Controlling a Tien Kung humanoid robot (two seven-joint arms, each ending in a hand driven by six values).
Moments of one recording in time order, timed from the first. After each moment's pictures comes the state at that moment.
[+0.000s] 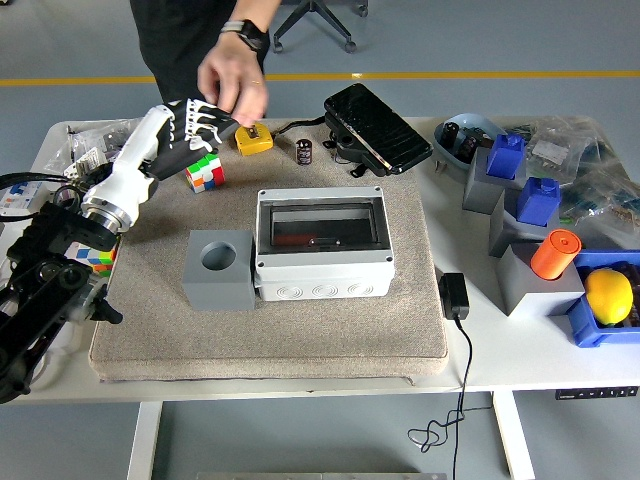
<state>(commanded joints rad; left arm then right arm) -0.38 0.36 -1.12 -1.46 1.19 0.23 -0.01 0.14 -0.19 0.23 0.38 -0.64 -0.12 -0.05</state>
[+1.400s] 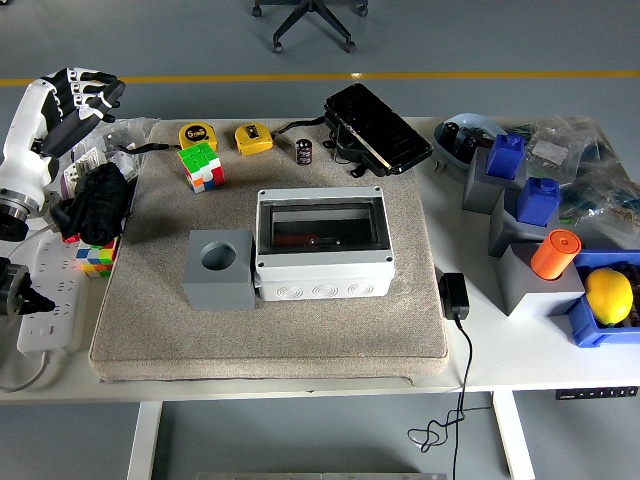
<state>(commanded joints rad) -0.28 0.40 -1.34 -1.45 1.21 0.21 -0.04 0.16 -0.21 0.18 0.37 -0.62 -0.12 -0.07</state>
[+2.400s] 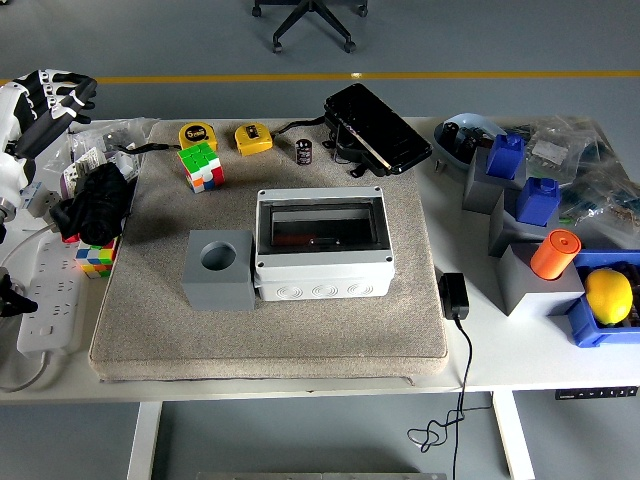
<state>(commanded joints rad) -0.25 0.38 -1.43 -1.46 1.22 0.17 -0.02 0.15 -0.19 0.17 0.36 -0.59 -0.11 -0.07</state>
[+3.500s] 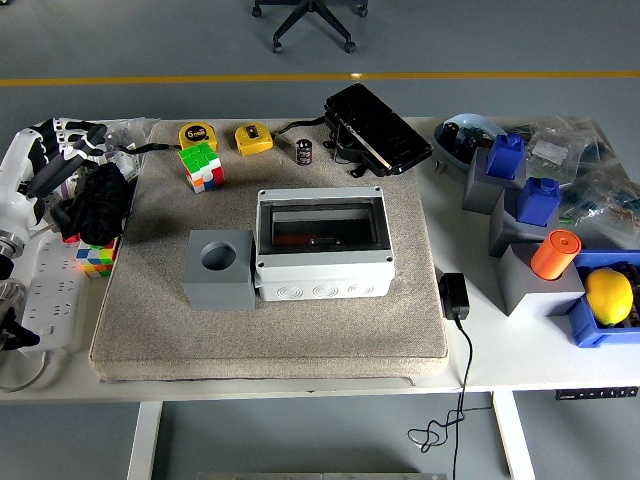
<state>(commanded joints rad) -0.15 0.35 -1.43 -1.43 1.24 0.14 0.00 0.09 -0.15 0.08 0.37 -0.54 -0.10 -0.07</state>
